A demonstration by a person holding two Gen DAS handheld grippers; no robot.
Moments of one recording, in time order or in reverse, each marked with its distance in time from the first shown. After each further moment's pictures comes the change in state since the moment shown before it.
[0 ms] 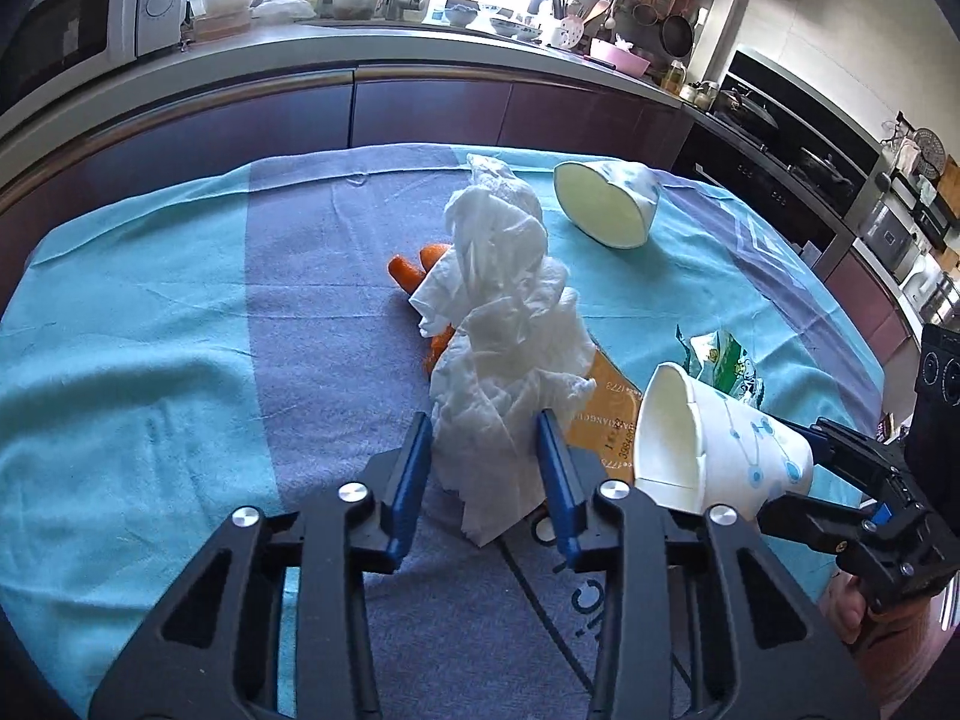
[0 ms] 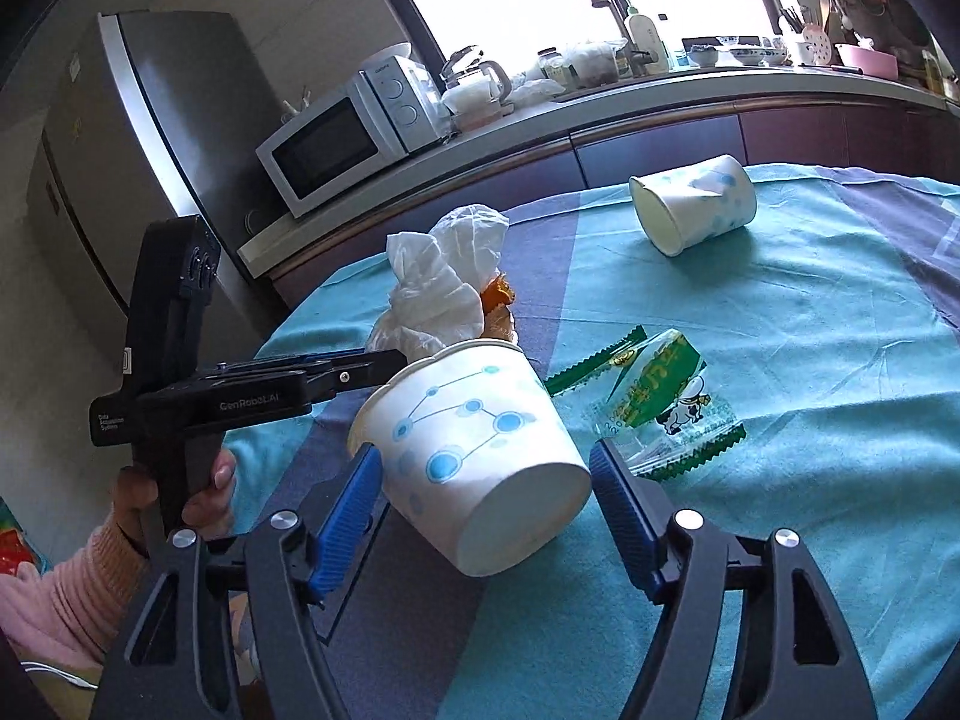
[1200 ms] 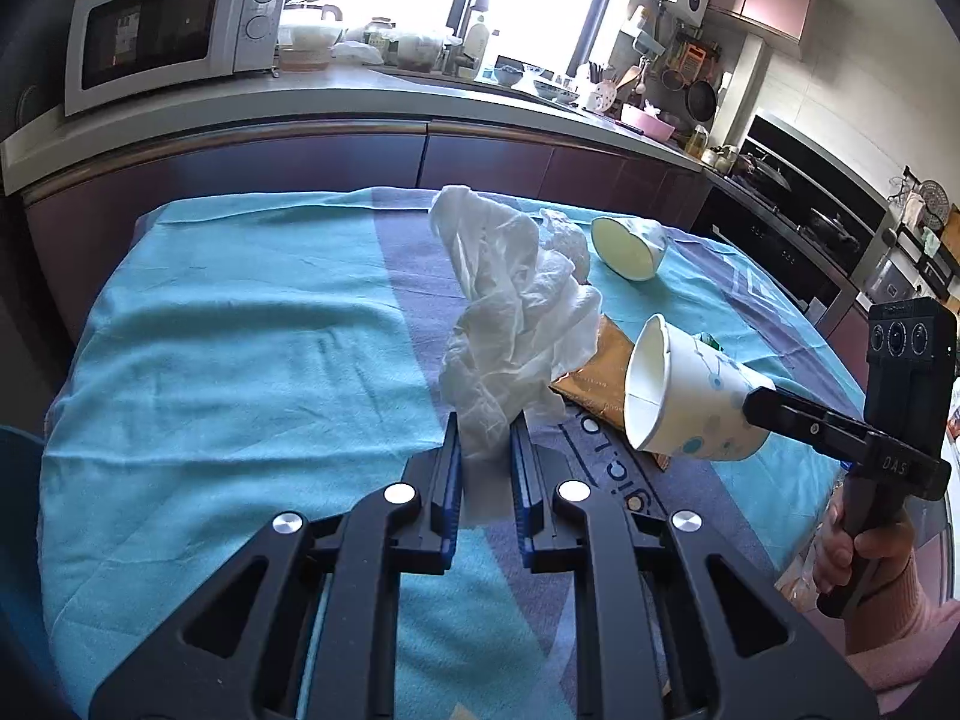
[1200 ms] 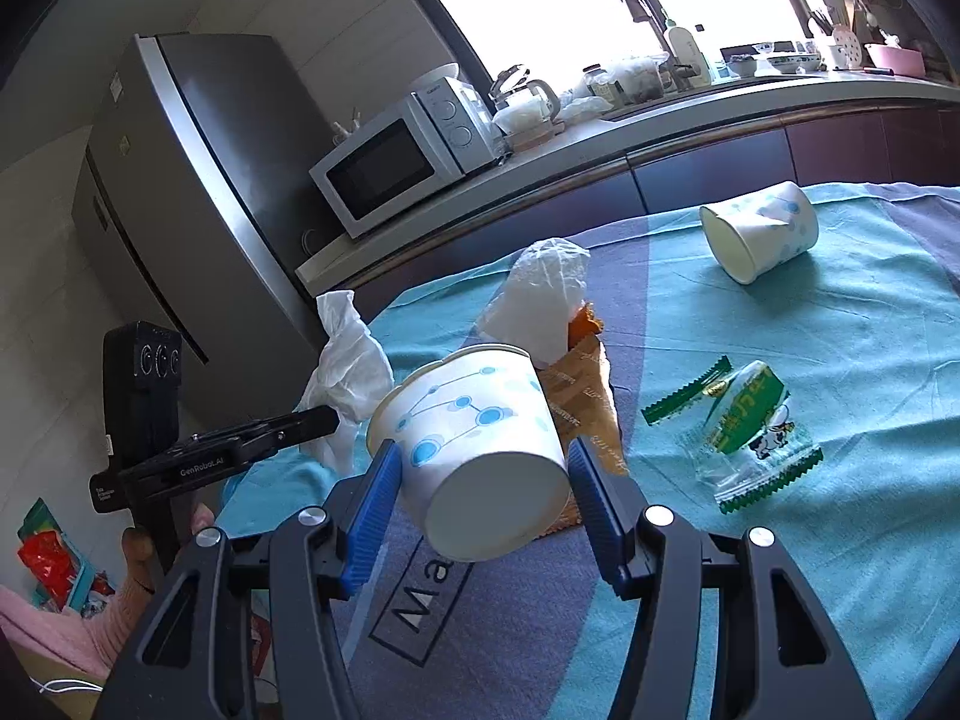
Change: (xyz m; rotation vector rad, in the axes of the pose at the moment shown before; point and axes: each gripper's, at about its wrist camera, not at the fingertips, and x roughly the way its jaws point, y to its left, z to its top) left arm -0.109 0.039 -0.061 -0.082 -0.152 0.053; right arm -0.006 0.030 0.008 -0.011 -0.044 0.138
